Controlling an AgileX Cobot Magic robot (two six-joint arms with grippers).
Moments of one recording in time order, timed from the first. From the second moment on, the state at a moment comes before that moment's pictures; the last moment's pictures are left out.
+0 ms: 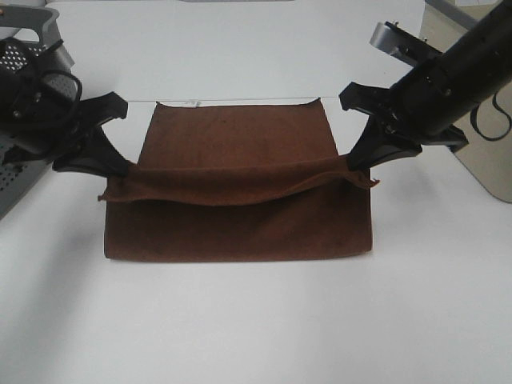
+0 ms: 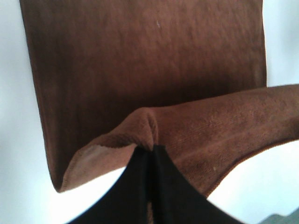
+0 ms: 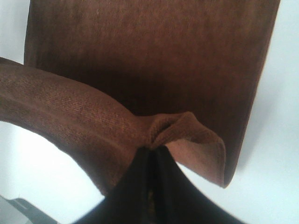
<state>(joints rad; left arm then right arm) -0.17 1.76 -1.07 -0.78 0.68 0.33 0.19 1.76 -1.17 0.58 0.80 -0.30</state>
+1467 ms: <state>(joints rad) -0.17 2.39 -1.82 -0.58 0.32 0.29 0.19 2.46 -2.06 0.39 0.66 -0.23</state>
